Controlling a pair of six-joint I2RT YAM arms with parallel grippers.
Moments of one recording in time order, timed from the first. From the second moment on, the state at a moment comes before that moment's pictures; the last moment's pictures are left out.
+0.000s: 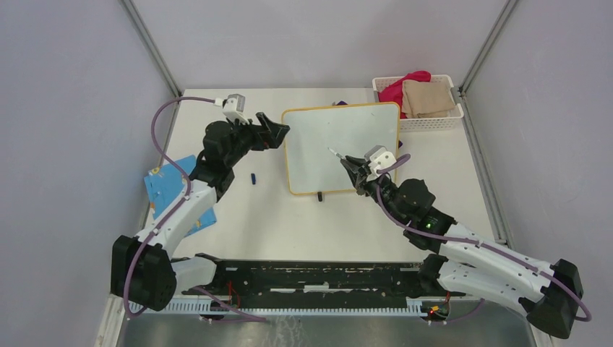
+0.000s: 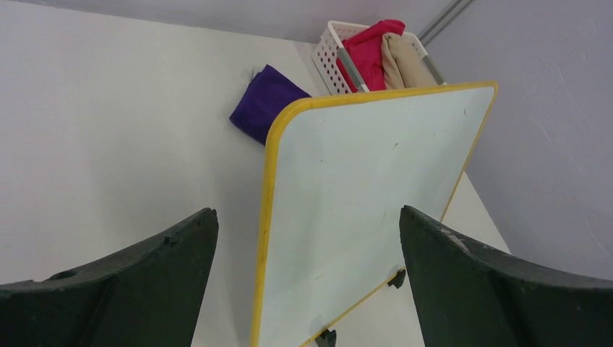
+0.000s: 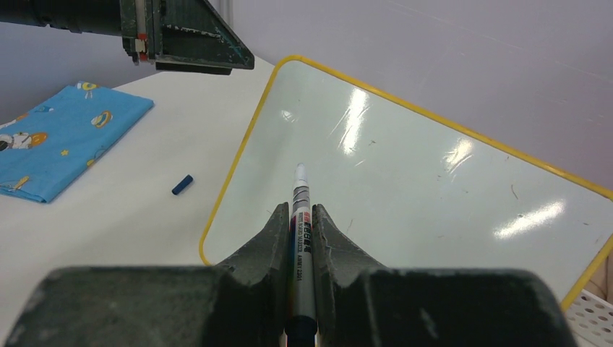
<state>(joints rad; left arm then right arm) -0.31 1.19 0.85 0.24 0.21 -0.48 0.92 0.85 0.62 0.35 0.25 -0.16</state>
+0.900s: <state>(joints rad) -0.32 1.21 0.69 0.22 0.28 -0.43 0.92 0.84 0.58 0.39 0.26 -0.21</state>
